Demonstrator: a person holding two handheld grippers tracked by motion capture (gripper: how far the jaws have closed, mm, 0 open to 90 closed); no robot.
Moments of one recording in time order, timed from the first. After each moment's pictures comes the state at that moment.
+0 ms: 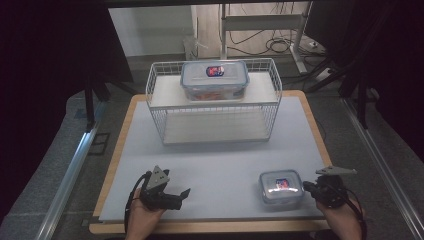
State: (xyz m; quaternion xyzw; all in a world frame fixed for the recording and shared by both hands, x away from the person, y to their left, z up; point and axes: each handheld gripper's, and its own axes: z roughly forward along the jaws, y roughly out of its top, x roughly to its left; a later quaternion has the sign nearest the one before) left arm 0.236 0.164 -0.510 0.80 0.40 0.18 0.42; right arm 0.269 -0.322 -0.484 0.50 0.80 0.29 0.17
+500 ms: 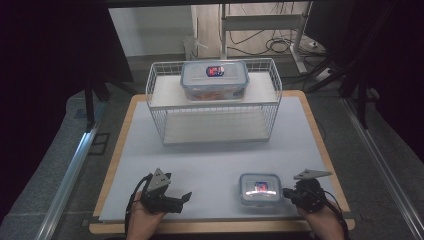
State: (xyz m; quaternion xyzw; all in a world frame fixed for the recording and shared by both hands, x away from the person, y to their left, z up) left arm 0.230 0.160 -0.510 0.80 0.40 0.16 0.42; right arm 0.263 -0.273 -0.495 0.46 0.83 0.30 0.10
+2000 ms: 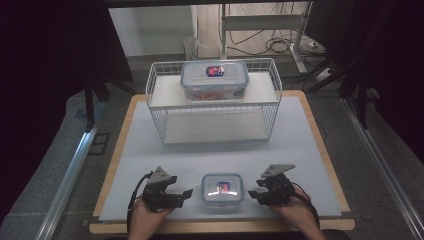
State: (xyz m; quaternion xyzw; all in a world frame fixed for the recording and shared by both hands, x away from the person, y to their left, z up) left arm 0.240 0.162 -0.515 0.79 0.43 0.10 0.43; right arm 0.284 -0.207 -0.505 0.32 0.88 0.34 0.07
